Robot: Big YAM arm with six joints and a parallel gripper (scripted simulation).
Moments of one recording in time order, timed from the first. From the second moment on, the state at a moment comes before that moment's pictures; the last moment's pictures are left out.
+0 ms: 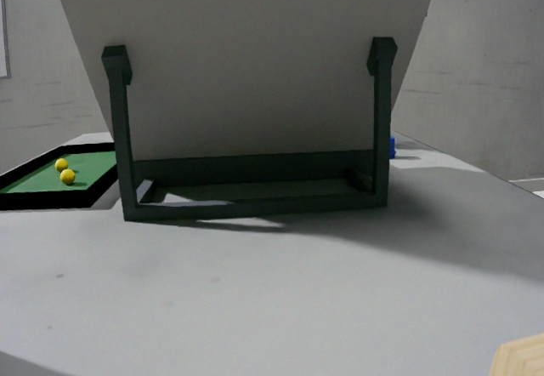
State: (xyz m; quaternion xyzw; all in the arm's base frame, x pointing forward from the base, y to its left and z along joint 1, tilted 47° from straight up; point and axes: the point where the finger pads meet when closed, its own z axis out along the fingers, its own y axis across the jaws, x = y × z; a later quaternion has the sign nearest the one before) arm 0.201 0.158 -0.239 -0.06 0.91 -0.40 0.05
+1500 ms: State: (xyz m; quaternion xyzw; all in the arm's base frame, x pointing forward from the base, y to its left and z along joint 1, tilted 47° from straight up) arm 0.218 0.090 -0.182 -0.06 0.91 -0.40 0.05
